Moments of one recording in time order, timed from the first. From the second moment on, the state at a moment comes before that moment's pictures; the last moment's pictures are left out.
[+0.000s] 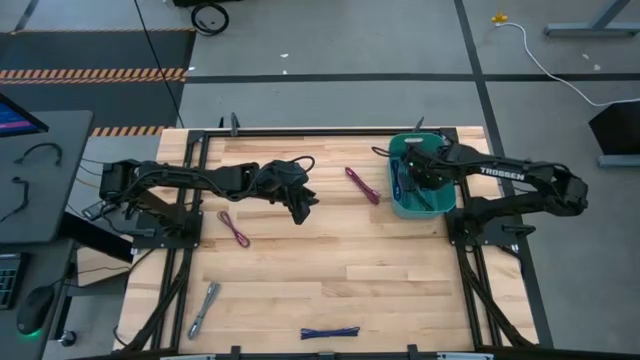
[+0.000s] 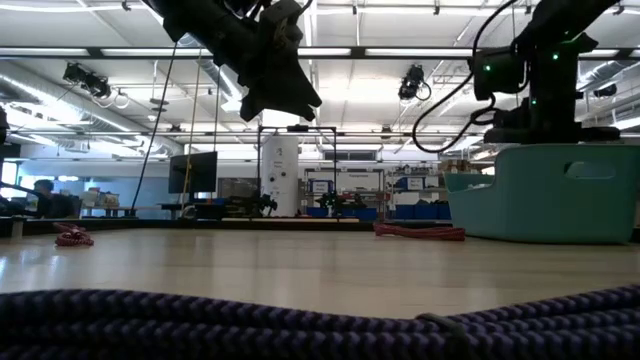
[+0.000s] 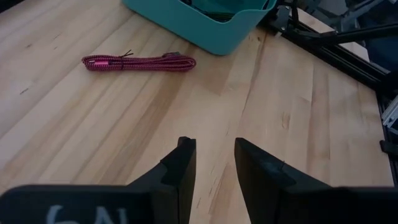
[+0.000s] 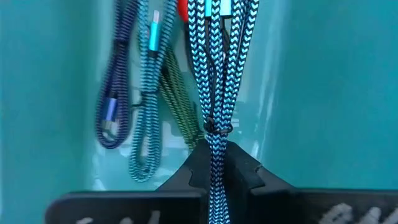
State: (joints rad) left arm 0.11 1.47 0.98 -0.11 -0.01 -0.41; right arm -0.54 1.10 0.69 -1.04 0.20 0.94
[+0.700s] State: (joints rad) left arm 0.11 1.47 0.98 -0.11 -0.01 -0.45; right arm -0.53 1.09 0.66 -1.04 0.24 0.94
